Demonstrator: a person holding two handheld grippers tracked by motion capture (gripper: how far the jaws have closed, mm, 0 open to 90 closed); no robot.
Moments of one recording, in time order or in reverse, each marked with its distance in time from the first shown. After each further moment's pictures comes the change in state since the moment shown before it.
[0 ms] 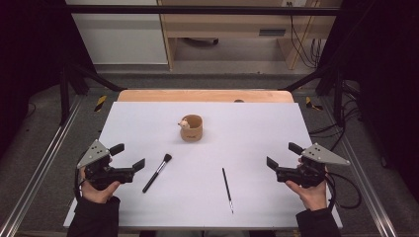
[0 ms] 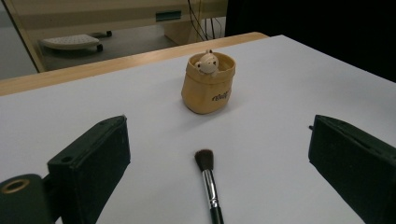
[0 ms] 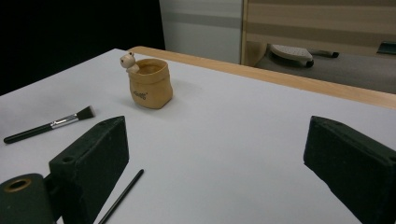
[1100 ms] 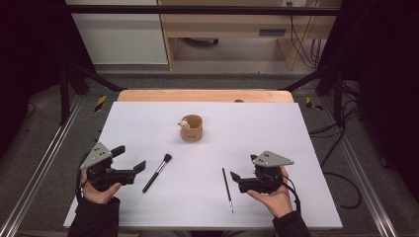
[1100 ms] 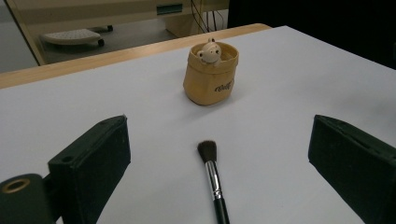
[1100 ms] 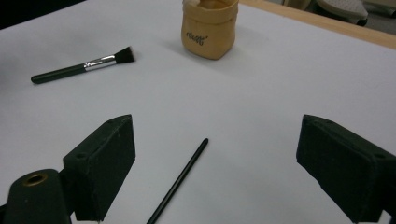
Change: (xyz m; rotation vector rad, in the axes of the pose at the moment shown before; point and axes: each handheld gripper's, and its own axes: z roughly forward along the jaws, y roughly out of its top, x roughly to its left) left arm 0.001 -0.006 0.003 0.019 0.004 0.008; right arm 0.074 -0.016 0.061 0.229 0.091 -0.097
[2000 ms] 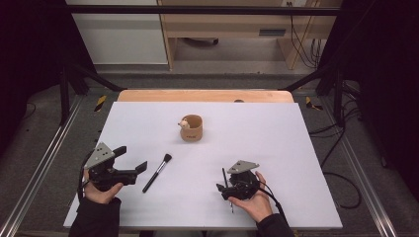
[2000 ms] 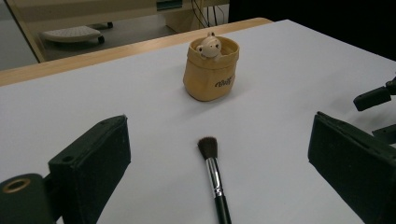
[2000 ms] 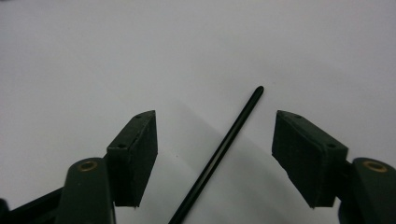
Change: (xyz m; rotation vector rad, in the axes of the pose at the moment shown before) left arm -0.002 -0.001 0.004 0.017 0.005 0.012; right arm 0.028 -0.026 0.058 0.240 0.037 -0.038
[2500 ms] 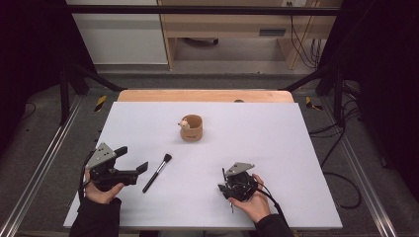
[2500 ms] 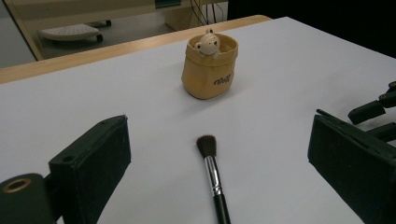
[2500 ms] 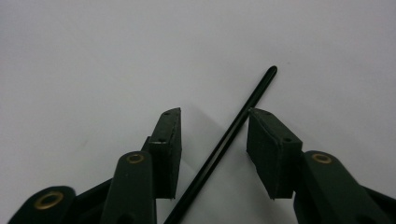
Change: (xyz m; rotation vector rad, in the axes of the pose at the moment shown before) left arm 0.000 -0.001 0.001 0.008 -0.005 0.005; right arm 0.002 -0.004 0.010 0.074 0.003 -0.008
